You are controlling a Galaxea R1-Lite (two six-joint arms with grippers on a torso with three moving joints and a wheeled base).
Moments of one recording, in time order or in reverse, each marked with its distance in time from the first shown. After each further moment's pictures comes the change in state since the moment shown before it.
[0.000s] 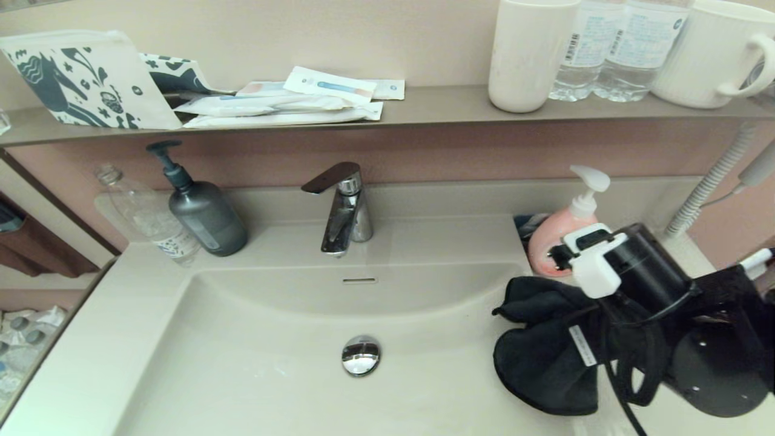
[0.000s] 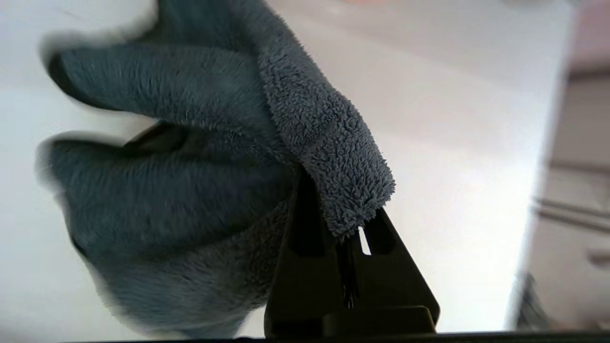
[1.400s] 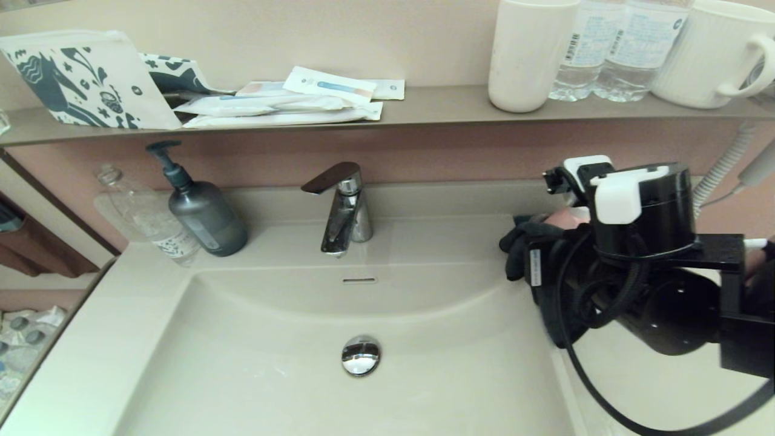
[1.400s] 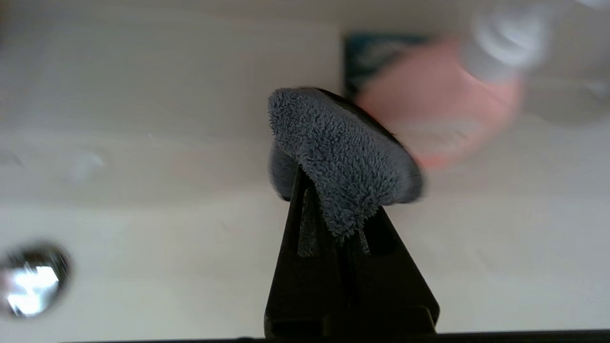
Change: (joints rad) left arm 0.000 0.000 0.000 0.000 0.000 0.000; right arm -0.017 0.085 -0.015 -0.594 0.081 -0.044
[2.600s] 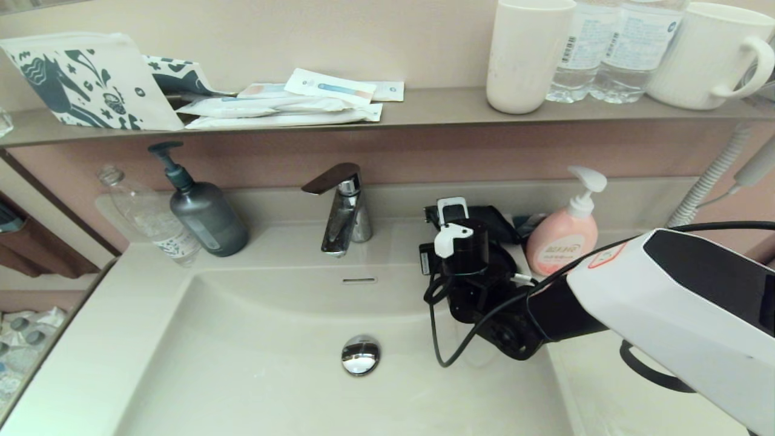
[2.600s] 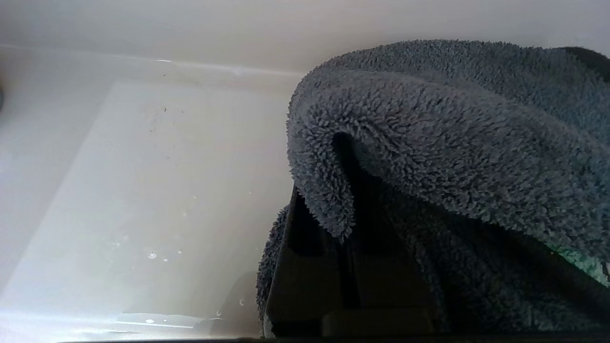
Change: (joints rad) left arm 0.000 0.000 0.000 0.000 0.000 0.000; right arm -0.013 0.675 -0.373 -0.481 0.050 -0.154
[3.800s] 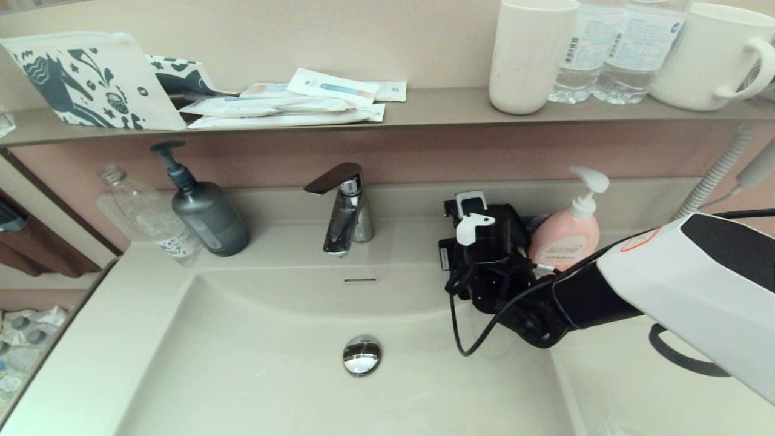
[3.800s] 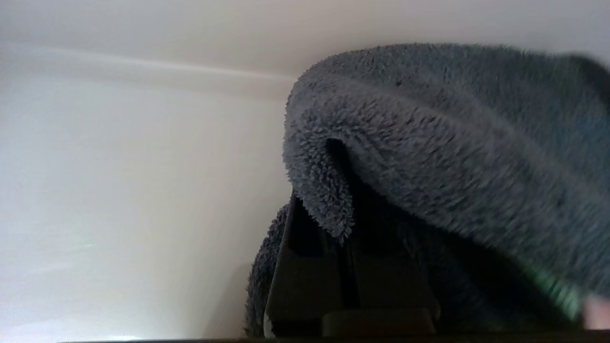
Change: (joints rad) left arm 0.000 0.000 0.000 0.000 0.000 0.000; right arm -0.093 -0.081 0.074 0.044 0.013 -0.024
